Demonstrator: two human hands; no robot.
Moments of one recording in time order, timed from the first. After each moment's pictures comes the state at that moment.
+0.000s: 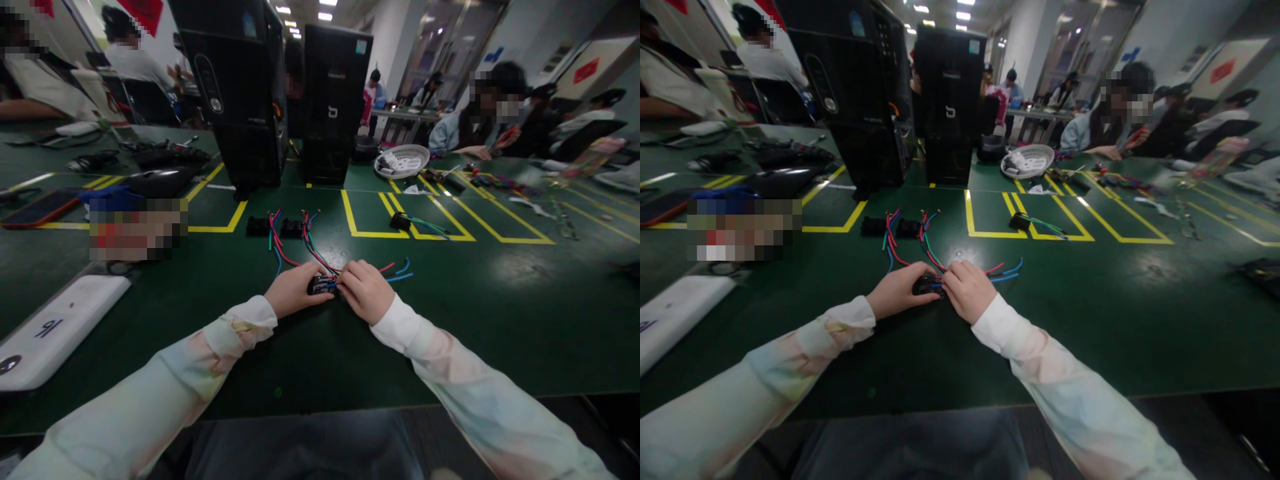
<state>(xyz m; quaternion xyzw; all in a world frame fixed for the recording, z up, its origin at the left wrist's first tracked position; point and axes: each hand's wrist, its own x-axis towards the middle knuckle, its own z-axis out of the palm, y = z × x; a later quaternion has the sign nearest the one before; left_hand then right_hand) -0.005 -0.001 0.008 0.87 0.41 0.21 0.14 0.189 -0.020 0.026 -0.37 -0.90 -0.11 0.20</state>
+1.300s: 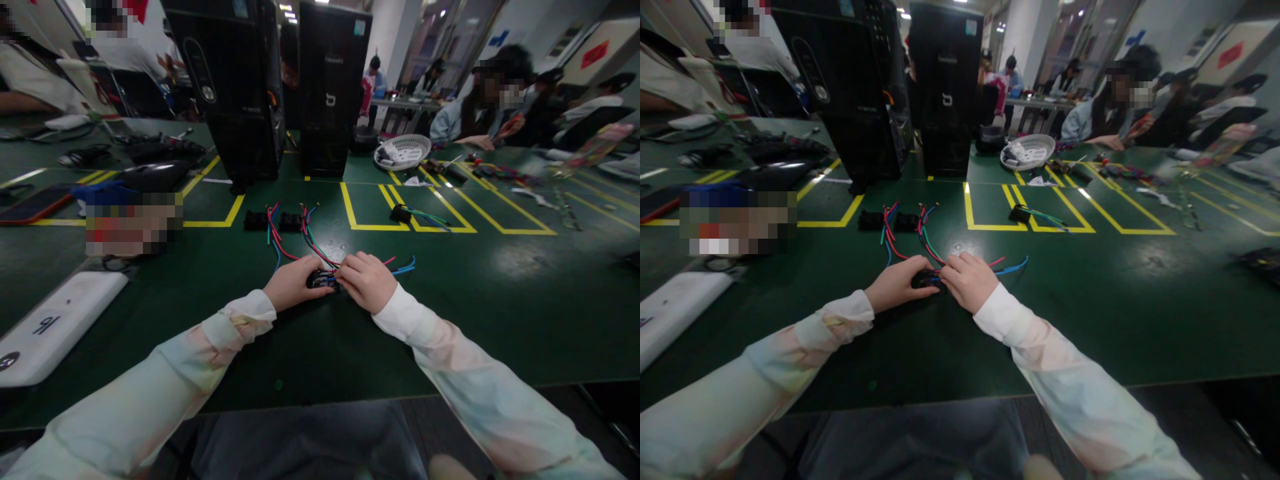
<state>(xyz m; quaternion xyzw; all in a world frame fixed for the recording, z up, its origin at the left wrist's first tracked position) -0.005 0.000 0.007 0.88 0.41 0.20 0.13 0.194 -0.016 0.029 -0.35 -0.92 -0.11 0.17</state>
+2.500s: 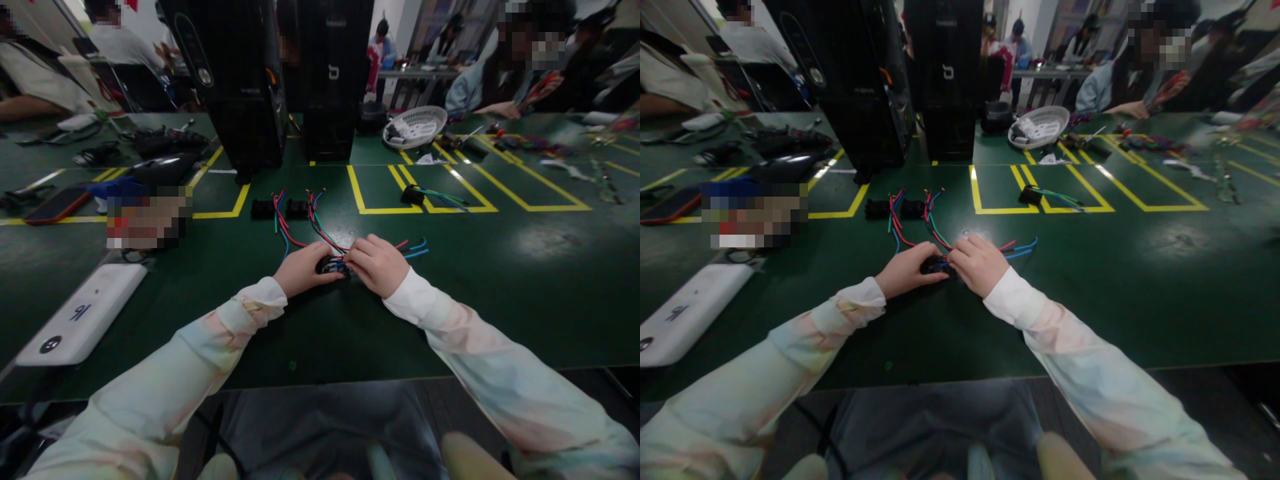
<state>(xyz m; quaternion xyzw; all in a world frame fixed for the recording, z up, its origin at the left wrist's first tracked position) -0.004 0.001 0.009 0.88 0.41 0.19 0.14 0.194 -0.016 0.030 -0.35 -0.92 -0.09 0.18</state>
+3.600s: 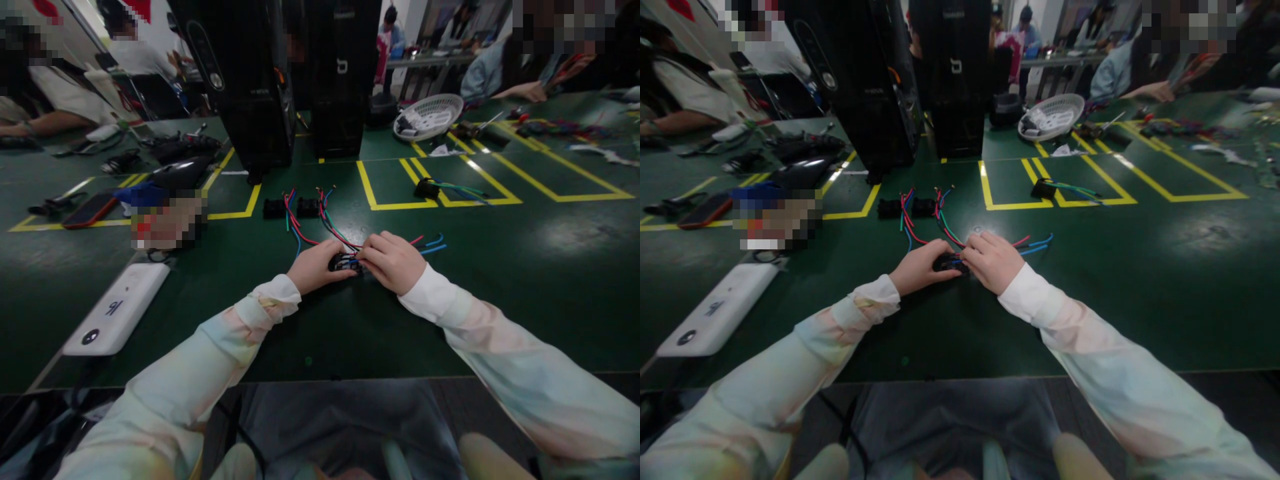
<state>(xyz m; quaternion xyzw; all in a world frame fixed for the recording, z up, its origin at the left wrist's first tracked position) -0.005 0.002 0.006 0.89 0.40 0.19 0.13 0.196 -0.015 0.028 -0.33 -0.92 -0.11 0.19</state>
